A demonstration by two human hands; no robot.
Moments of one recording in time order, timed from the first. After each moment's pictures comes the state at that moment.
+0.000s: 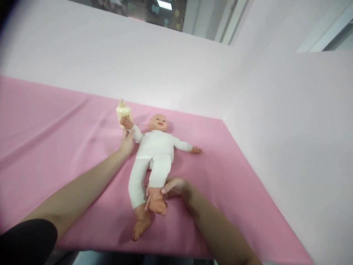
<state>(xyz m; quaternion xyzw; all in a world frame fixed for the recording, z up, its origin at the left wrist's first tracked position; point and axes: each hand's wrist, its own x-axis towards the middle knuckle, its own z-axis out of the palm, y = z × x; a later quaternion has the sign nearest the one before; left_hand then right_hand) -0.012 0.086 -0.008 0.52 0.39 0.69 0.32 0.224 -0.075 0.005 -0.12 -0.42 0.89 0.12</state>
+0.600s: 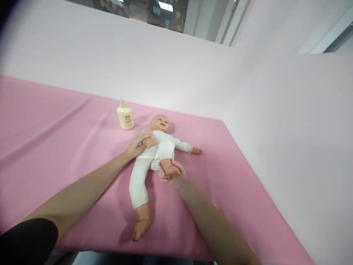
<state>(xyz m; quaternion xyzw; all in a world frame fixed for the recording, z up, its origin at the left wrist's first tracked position) -0.004 0.061 0.010 0.81 0.30 0.49 0.13 0.224 -0.063 0.011 -0.16 -0.31 0.86 0.37</state>
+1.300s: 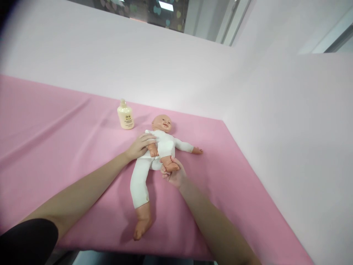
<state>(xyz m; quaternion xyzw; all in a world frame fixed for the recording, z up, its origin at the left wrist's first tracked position) -0.006 0.057 0.015 0.89 0.25 0.37 0.04 0.223 -0.057 0.011 -0.24 -0.24 0.85 0.41</state>
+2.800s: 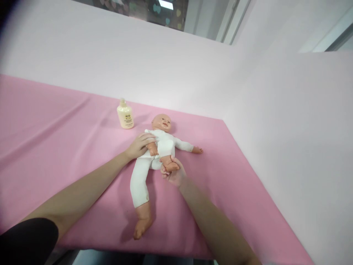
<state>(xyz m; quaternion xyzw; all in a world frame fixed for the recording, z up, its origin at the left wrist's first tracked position) -0.006 0.060 0.012 0.89 0.22 0.40 0.02 0.223 -0.057 0.010 -0.22 -0.26 0.85 0.40</state>
